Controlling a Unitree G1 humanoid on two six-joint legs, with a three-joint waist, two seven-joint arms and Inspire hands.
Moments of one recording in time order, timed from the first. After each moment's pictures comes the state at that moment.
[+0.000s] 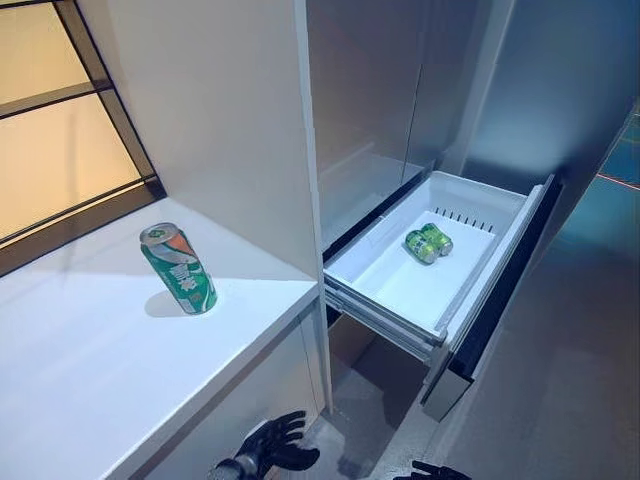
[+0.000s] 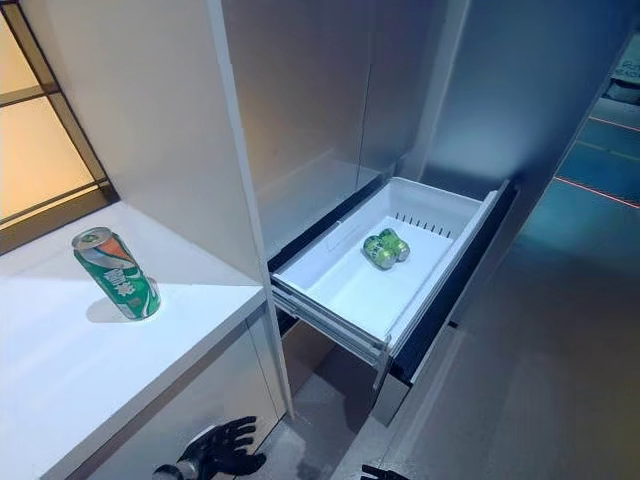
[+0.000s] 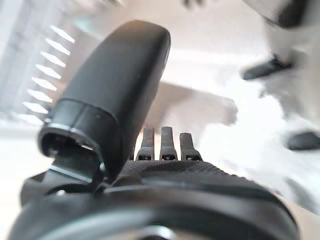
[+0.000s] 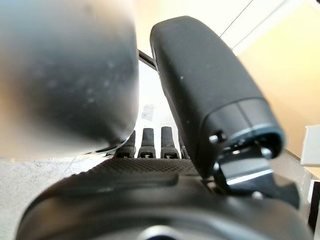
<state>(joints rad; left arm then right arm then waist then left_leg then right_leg) -0.01 0.23 -0.37 1.02 -0.37 -0.25 -0.39 -0.04 -0.24 0.16 1.28 0.35 0.08 0.27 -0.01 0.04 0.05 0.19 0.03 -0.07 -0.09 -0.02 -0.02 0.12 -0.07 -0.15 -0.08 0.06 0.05</state>
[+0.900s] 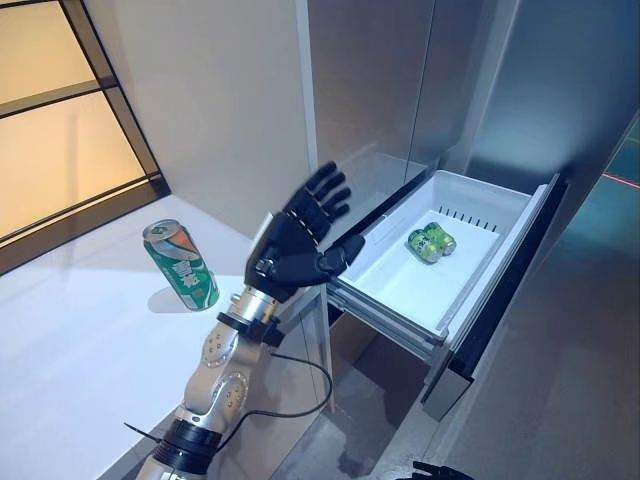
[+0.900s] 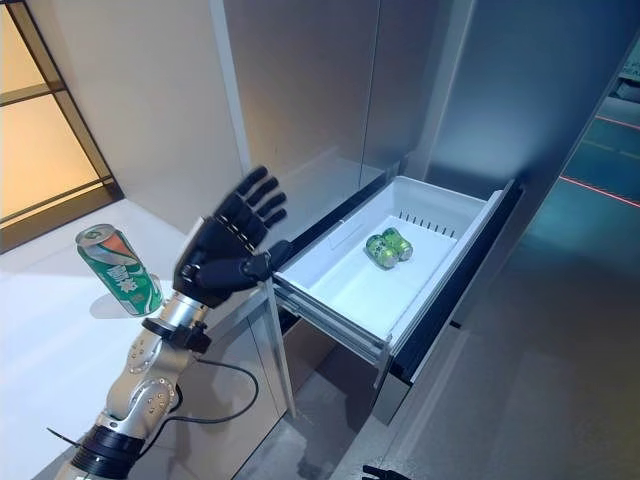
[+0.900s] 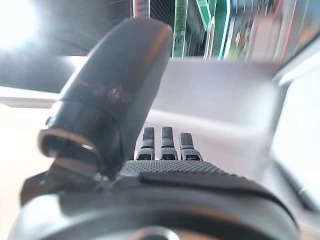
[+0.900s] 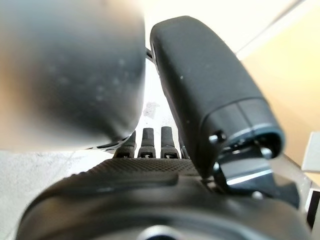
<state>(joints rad) -0.23 0.39 -0.21 -0.17 -0.60 -0.25 -0.11 -0.02 -0.24 0.21 1.27 0.35 0.07 0.25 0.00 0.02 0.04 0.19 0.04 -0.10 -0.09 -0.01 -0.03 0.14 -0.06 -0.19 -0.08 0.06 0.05</state>
